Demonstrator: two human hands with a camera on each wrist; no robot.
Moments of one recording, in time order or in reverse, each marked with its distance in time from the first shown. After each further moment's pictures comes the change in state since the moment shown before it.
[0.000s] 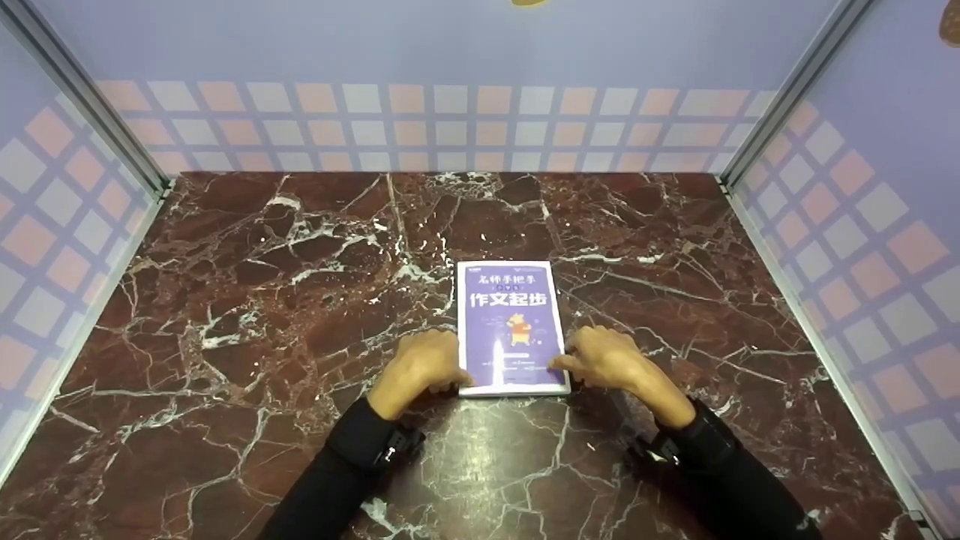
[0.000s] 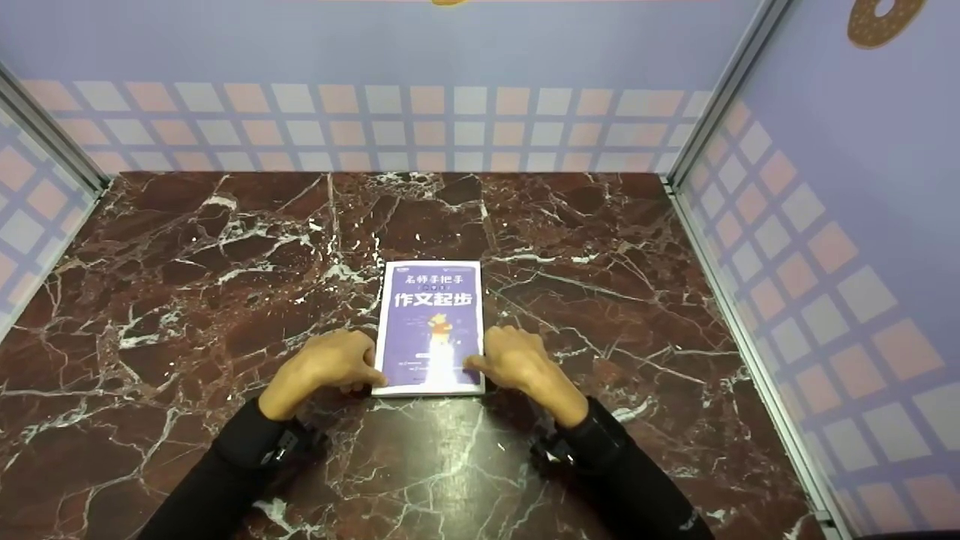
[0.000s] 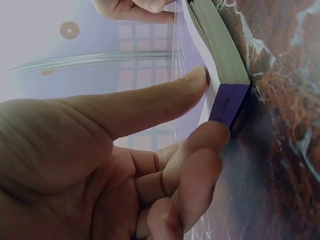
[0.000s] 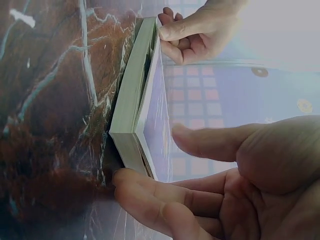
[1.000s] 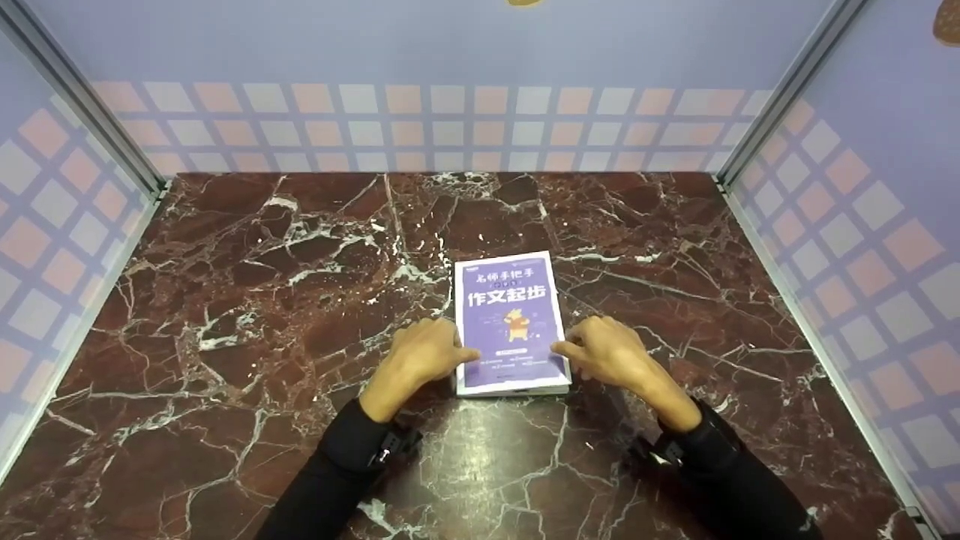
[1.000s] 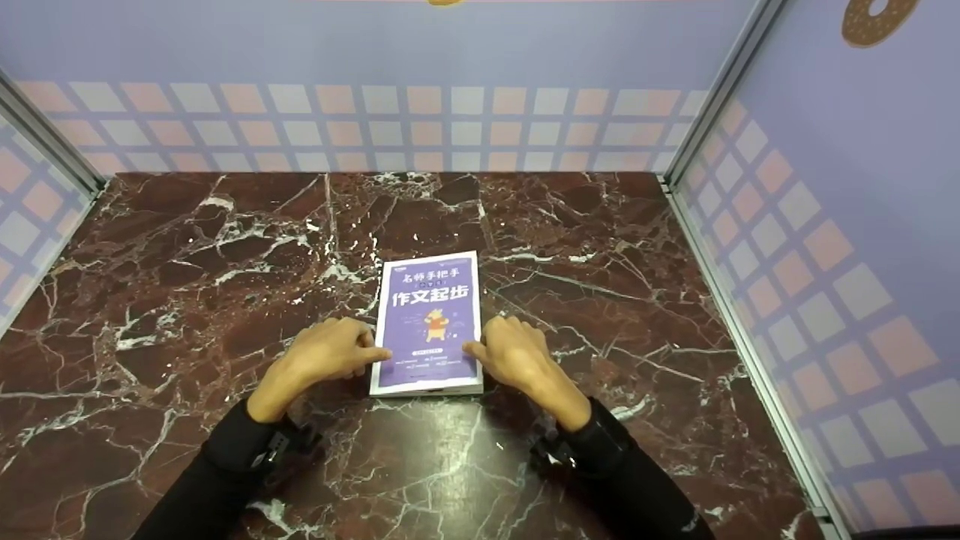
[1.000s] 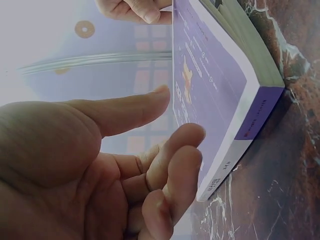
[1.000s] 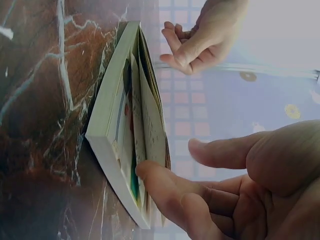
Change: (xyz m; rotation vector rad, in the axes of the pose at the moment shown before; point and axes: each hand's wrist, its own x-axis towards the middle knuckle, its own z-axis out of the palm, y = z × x) left_hand -0.008 0.003 -0.011 -0.179 0.122 0.001; right_hand -0.013 -0.005 -0.007 0.119 0.146 -0.057
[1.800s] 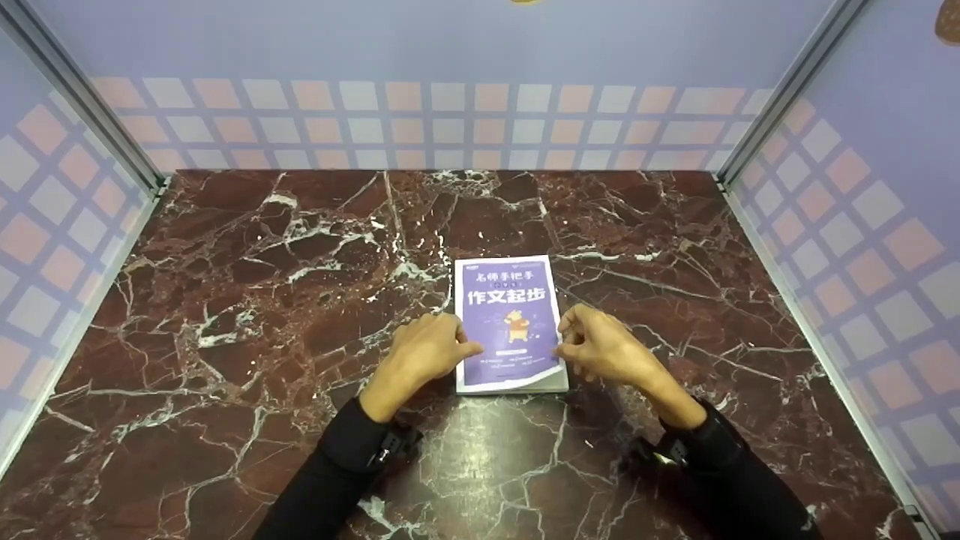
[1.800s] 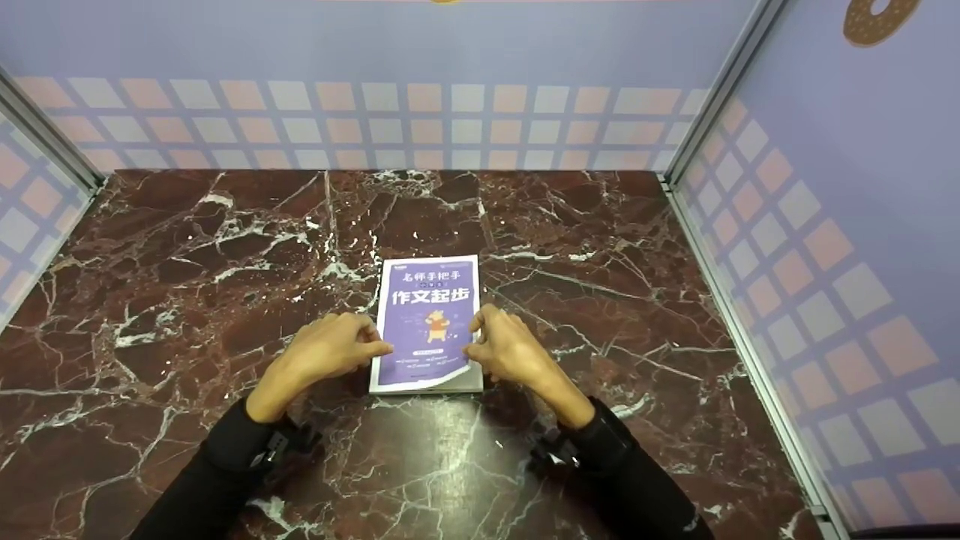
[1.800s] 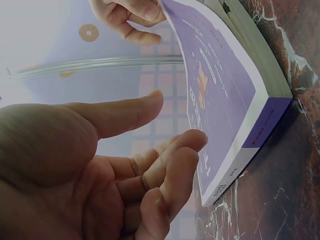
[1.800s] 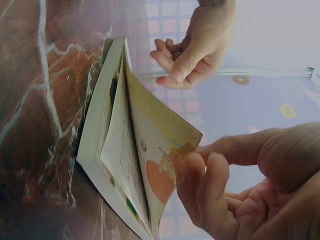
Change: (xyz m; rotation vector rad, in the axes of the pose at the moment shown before) left_hand -0.003 0.003 0.000 -0.020 0.082 0.036; right_hand -0.001 -0.001 -0.002 0.412 -0.035 0.010
